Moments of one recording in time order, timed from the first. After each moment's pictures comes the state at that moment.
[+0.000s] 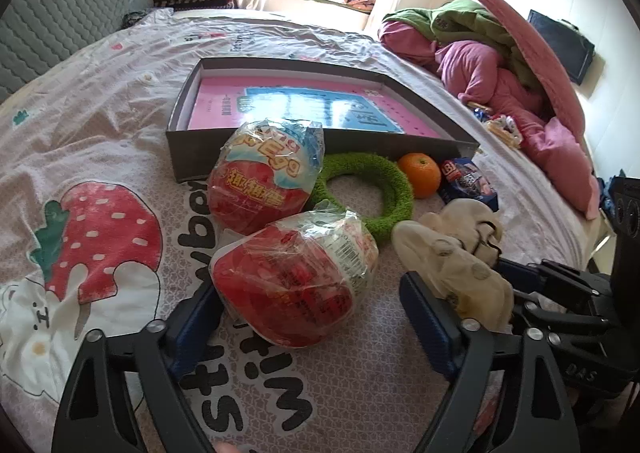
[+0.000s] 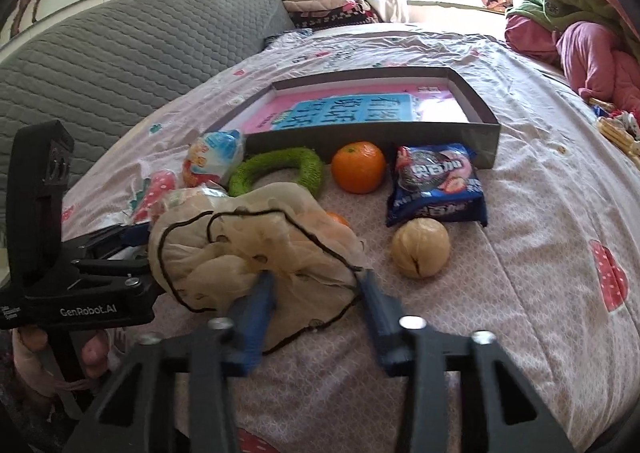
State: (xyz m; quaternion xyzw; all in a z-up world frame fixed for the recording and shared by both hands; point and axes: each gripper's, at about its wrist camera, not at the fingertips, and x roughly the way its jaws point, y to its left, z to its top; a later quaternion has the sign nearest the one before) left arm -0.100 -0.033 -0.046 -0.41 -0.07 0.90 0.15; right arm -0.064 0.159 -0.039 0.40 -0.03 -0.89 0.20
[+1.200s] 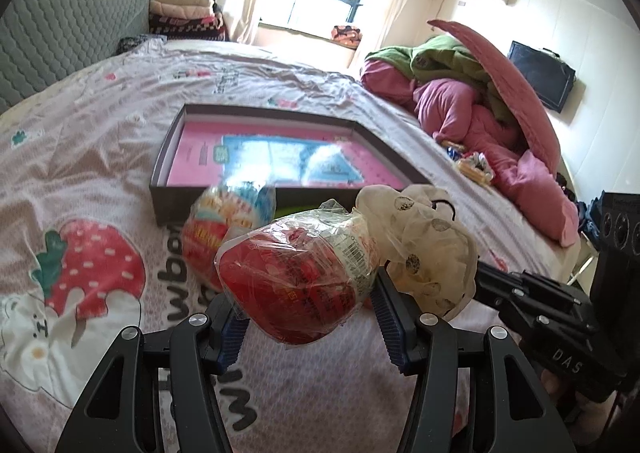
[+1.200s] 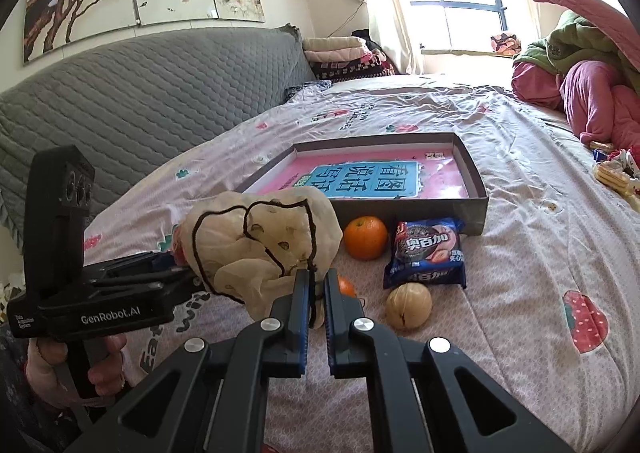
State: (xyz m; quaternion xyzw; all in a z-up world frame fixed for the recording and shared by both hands) left arm -0.081 -0.019 -0.008 -0.34 -0.10 0.92 0.17; right arm -0.047 0.174 0.000 0.31 -0.04 -0.92 0.23
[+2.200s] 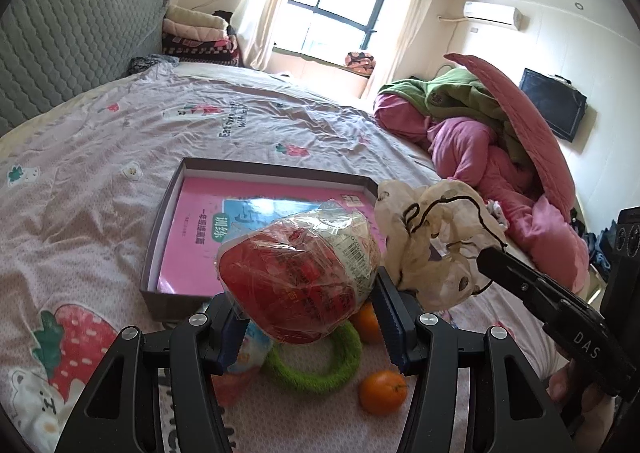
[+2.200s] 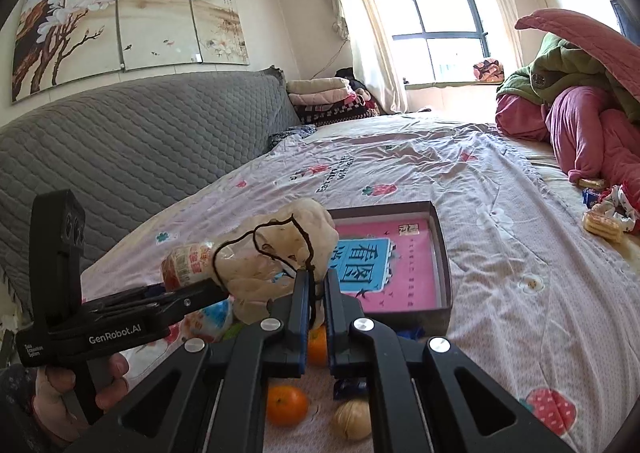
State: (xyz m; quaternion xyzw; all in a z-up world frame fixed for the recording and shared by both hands) left arm -0.141 -0.014 0.026 -0.31 -0.12 0.94 0.13; right arm -0.105 0.201 0.042 0.24 -0.07 -0.95 0.20
